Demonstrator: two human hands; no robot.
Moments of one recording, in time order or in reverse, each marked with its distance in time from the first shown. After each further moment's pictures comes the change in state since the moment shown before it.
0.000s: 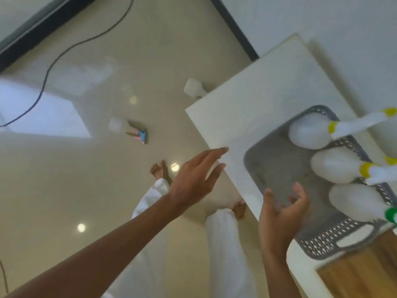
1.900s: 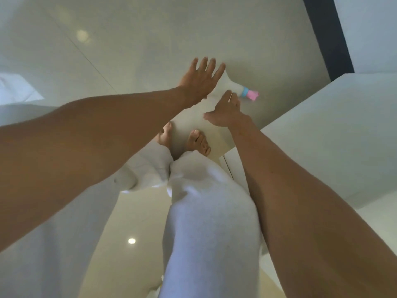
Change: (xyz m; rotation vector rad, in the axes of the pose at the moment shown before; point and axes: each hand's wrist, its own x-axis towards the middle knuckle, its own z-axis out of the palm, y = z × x) left_hand 0.388 -0.458 0.132 0.872 -0.812 0.208; right_hand 0.265 -0.047 0.559 -1.008 -0.896 0.100
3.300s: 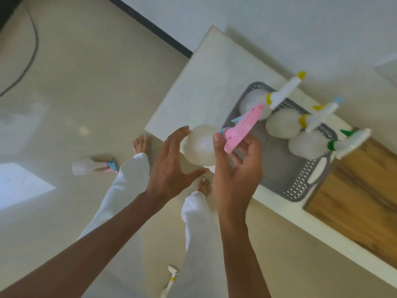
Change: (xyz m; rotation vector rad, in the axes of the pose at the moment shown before) left_hand -0.429 0.350 -0.237 -0.915 0.604 0.008; right_hand -0.574 0.246 0.020 1.448 1.112 -0.264
